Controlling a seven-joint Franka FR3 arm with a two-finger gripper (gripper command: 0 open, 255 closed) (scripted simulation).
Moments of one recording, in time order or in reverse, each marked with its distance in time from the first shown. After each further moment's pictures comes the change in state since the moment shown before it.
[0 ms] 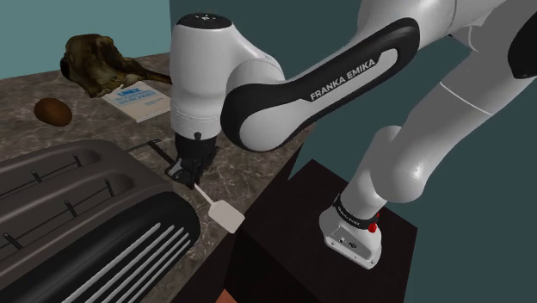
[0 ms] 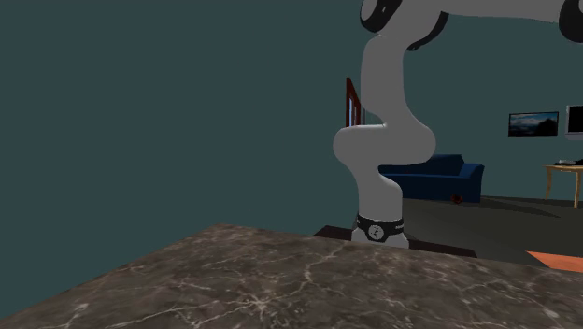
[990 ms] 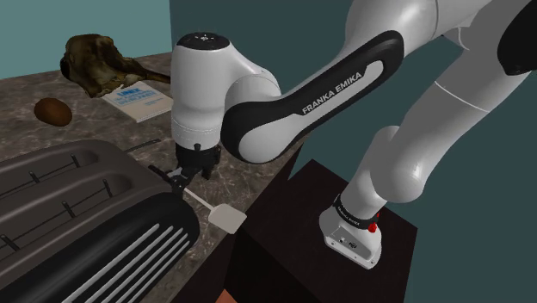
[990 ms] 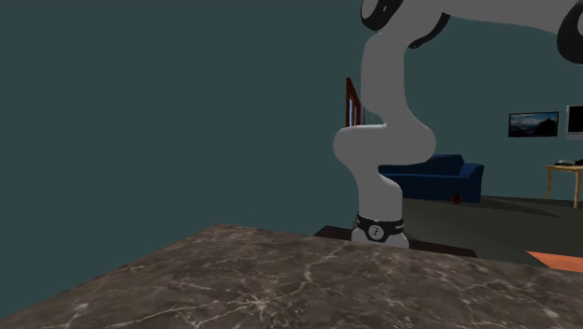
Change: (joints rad) arm -0.006 0.046 0.008 -0.026 -0.030 0.066 0.024
